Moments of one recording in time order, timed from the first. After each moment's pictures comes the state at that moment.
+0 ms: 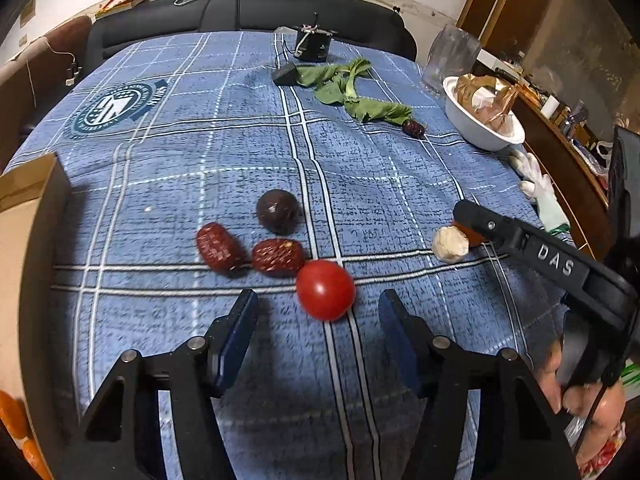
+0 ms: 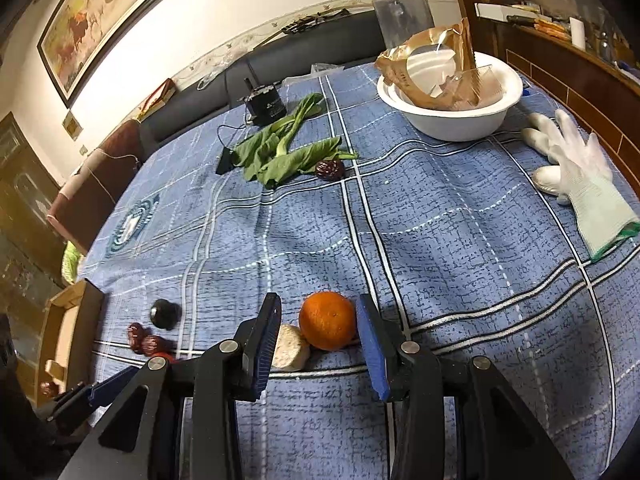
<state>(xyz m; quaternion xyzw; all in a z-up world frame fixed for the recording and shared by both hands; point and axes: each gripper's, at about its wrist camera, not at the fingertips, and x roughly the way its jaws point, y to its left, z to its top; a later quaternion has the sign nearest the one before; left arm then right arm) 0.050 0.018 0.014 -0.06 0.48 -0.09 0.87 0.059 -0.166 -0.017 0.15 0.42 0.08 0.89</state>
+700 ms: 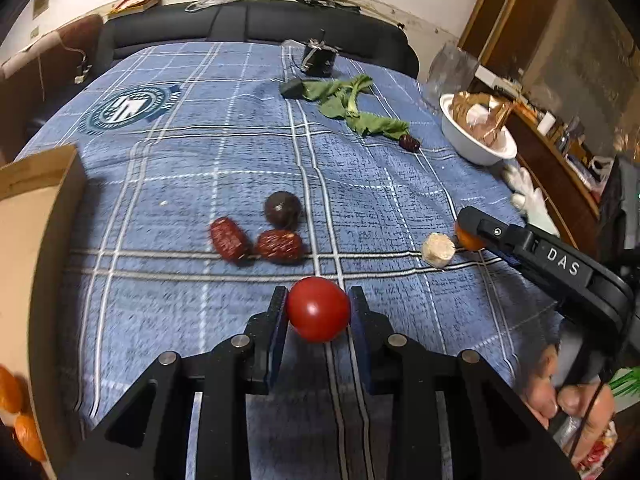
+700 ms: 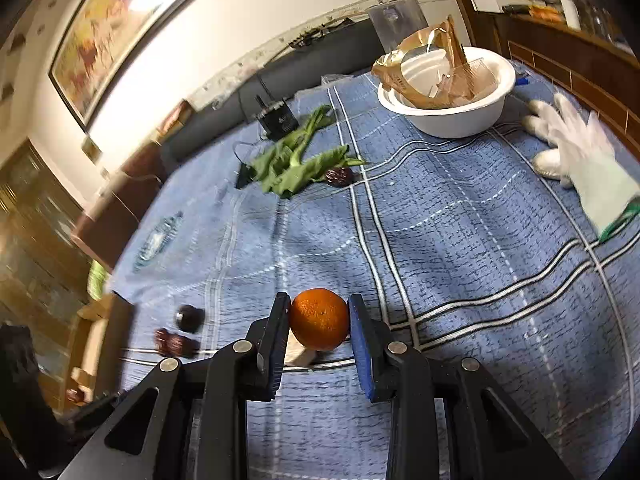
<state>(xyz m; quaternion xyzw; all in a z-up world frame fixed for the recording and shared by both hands) 0.026 0.028 0.027 -0.09 0.45 -0.09 0.88 0.043 -0.183 -0.015 0.22 0.39 0.12 0.89</state>
